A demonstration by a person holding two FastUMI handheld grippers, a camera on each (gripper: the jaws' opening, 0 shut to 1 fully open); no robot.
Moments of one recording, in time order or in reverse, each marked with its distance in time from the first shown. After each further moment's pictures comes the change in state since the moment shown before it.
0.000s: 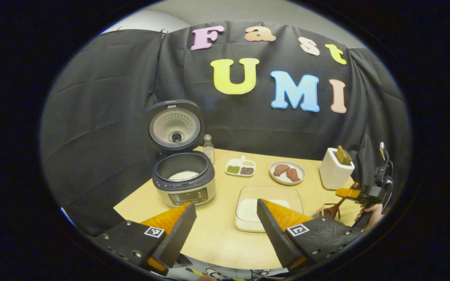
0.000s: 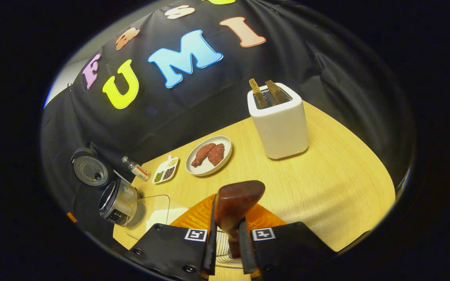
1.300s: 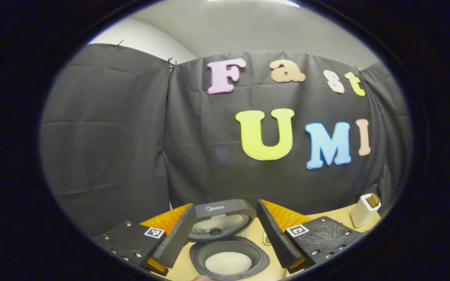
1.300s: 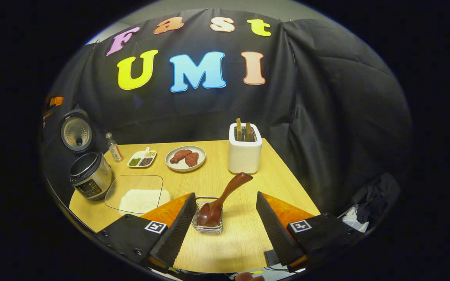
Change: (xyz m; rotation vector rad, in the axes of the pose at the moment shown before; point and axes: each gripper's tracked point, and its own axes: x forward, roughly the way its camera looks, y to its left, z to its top) left arm 0.163 0.193 0.271 0.052 -0.377 0.055; right arm -0.159 0.035 -0.006 -0.355 -0.137 -0.346
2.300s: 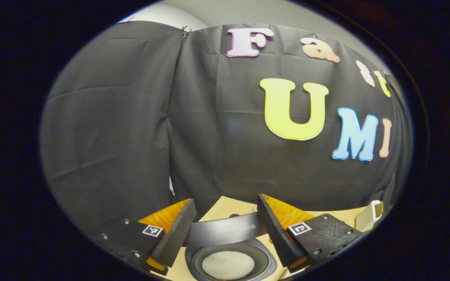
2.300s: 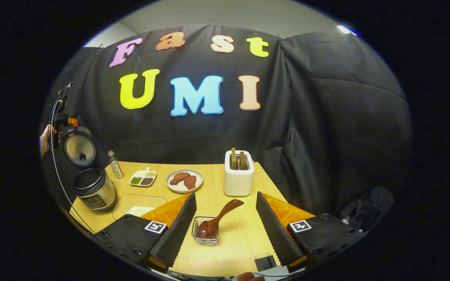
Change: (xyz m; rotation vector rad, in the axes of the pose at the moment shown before) left arm 0.105 0.021 -0.077 -0.140 0.243 0.040; right arm -0.037 -0.006 0.053 -0.002 -0.163 -0.028
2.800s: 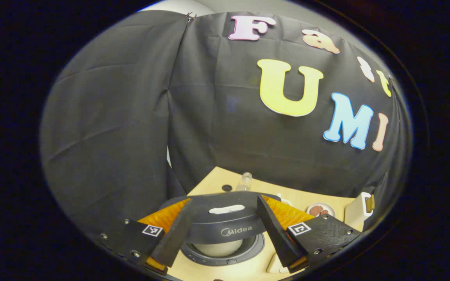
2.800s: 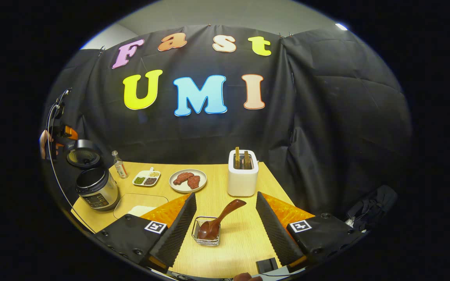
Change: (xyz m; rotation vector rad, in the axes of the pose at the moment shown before) left arm -0.071 -0.024 -0.091 -0.043 0.204 -0.018; right arm 0.010 -0.006 -0.010 0.013 -0.013 0.040
